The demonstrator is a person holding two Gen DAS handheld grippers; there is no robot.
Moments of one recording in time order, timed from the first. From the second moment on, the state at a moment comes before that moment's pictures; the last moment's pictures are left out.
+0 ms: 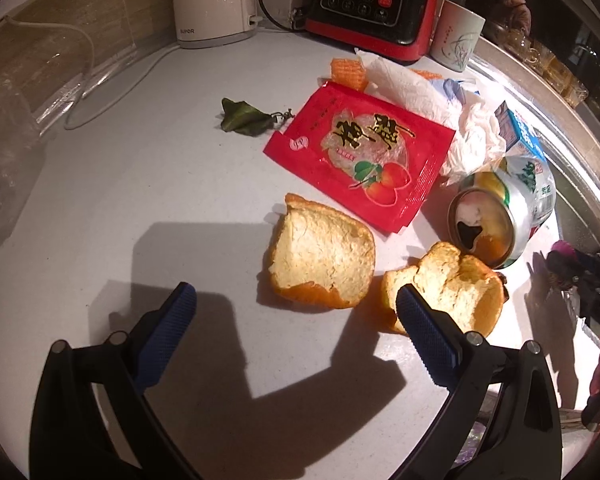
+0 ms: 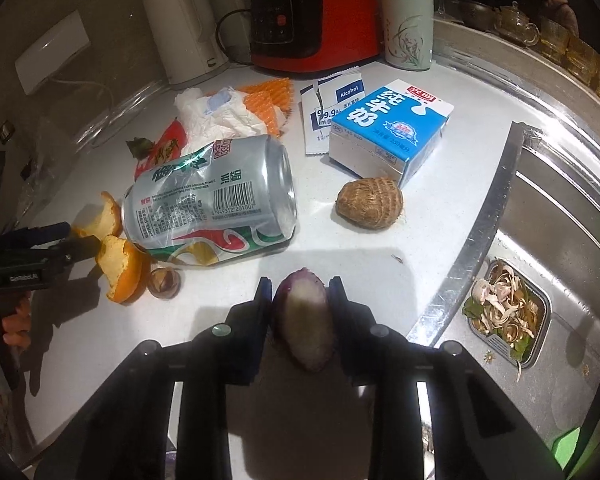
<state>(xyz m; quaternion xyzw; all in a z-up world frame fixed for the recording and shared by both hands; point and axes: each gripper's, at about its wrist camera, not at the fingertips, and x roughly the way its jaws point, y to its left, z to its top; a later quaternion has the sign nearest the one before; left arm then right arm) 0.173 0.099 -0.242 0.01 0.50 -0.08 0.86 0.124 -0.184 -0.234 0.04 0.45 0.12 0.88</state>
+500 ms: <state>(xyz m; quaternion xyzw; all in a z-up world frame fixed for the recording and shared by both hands) 0.179 0.102 -0.237 0.00 0.49 -0.13 0.86 0.089 -0.189 -0.221 0.07 0.45 0.12 0.88</state>
